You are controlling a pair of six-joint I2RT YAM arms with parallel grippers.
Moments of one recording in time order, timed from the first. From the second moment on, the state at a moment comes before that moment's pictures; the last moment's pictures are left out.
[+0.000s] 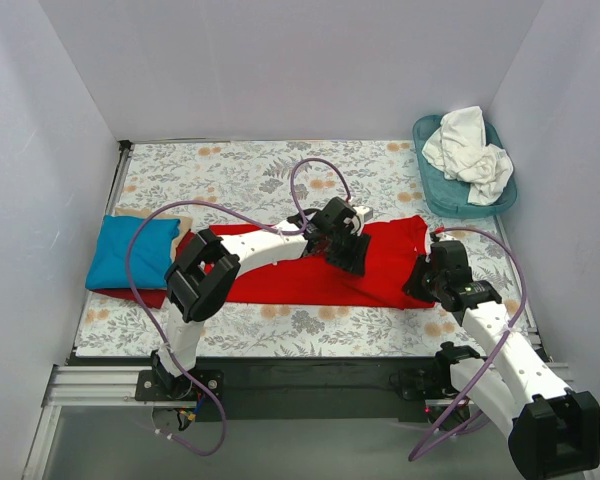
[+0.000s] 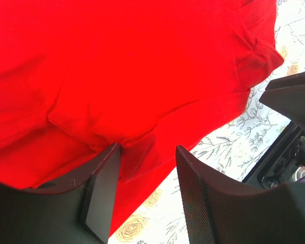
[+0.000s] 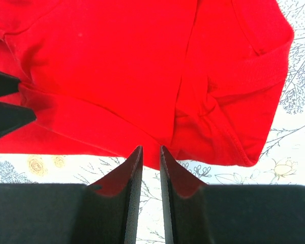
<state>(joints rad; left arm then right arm) -0.88 2.02 1.48 -0.34 0.28 -0.40 0.24 0.84 0.49 -0.54 -0.05 0.48</state>
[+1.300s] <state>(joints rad) -0.89 2.02 1.41 -0.28 0.30 -0.44 0.24 0.79 0.37 -0.50 -0.05 0.62</state>
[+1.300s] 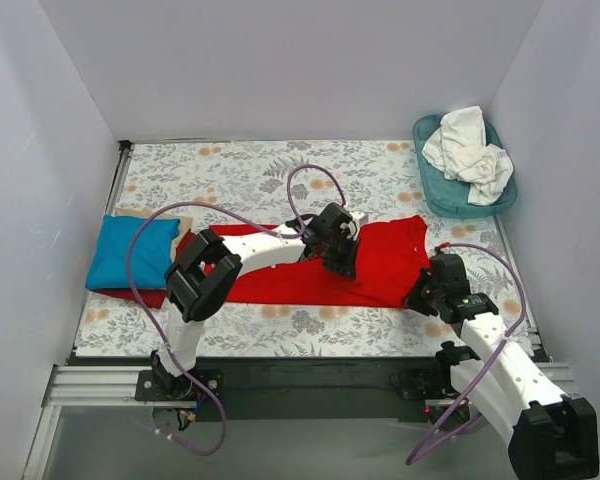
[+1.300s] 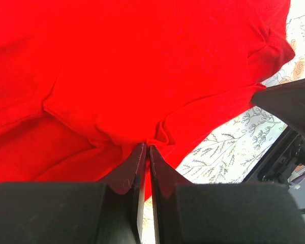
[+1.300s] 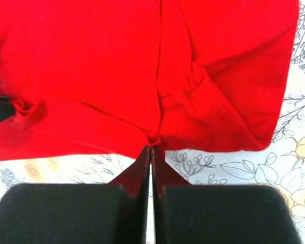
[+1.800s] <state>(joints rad) -0.89 1.90 1.41 -0.28 0.27 -0.51 0.24 0.72 0.66 -0.61 -0.02 0.56</state>
